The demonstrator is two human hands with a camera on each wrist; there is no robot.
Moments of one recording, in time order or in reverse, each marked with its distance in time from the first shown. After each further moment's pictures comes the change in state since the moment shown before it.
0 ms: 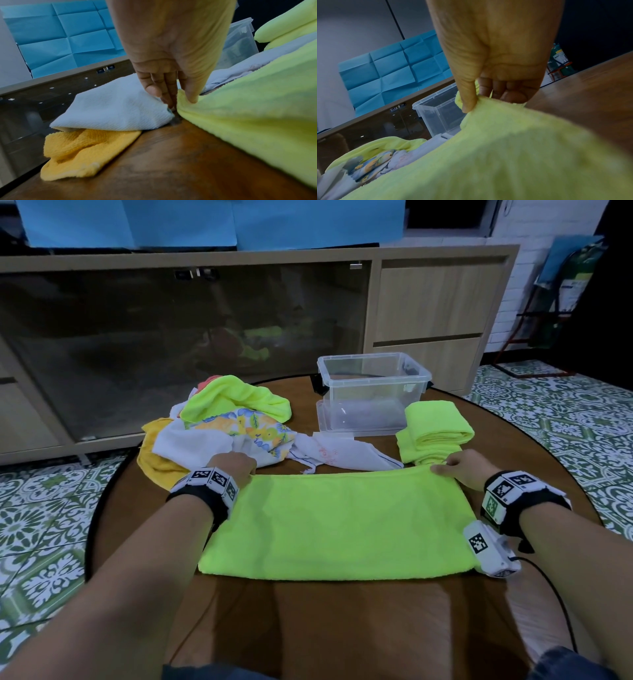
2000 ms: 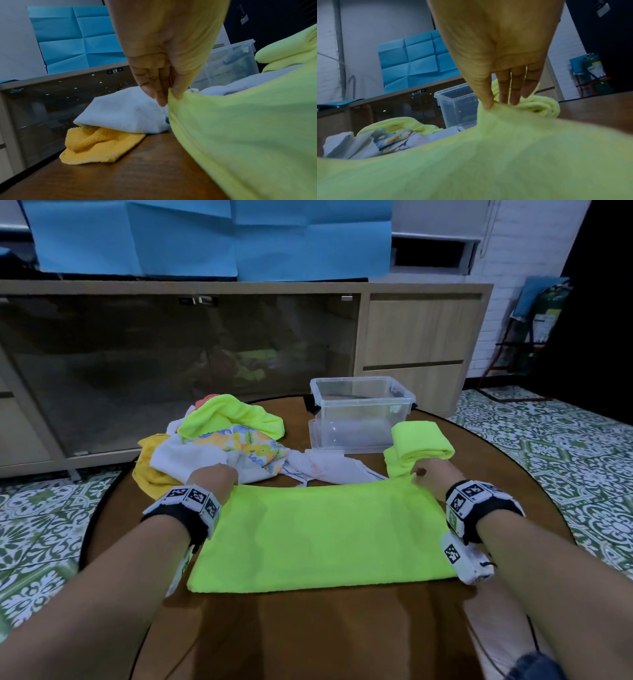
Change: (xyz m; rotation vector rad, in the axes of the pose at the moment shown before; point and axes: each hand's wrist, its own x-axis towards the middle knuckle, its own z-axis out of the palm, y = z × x) left_hand -0.019 -0.014 0.003 -0.057 0.090 -0.096; right_hand -0.005 -0.026 0.000 -0.307 0.062 -0.117
